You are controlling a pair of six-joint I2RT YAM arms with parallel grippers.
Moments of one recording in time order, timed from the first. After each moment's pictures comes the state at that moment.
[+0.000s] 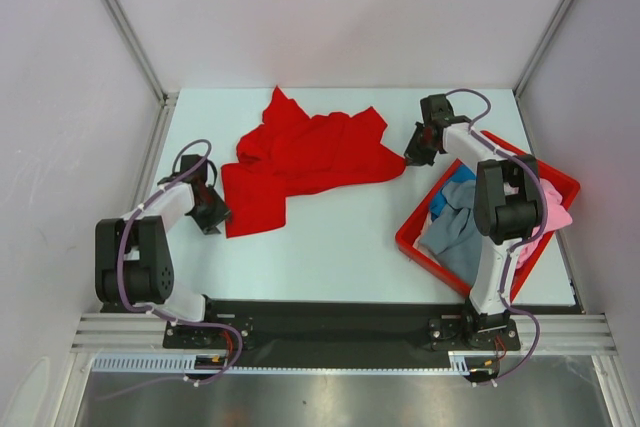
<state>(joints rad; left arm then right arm) 0.05 1.50 0.83 -0.60 -0.02 -0.62 0.18 2.00 1.51 -0.55 -0.06 0.60</state>
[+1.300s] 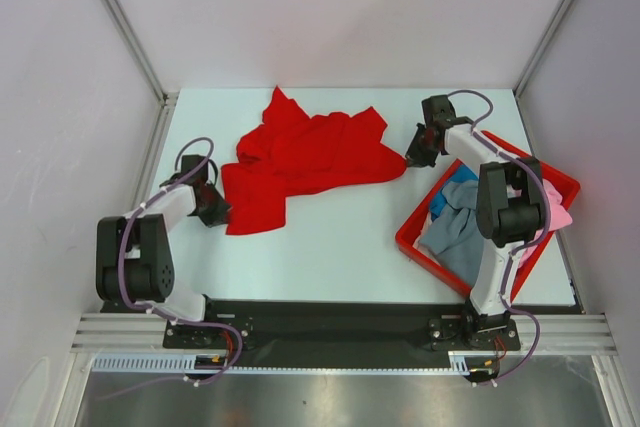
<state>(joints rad) 0.05 1.53 0.80 -0.46 0.01 -0.60 0.18 1.97 1.48 -0.55 -0.07 0.60</state>
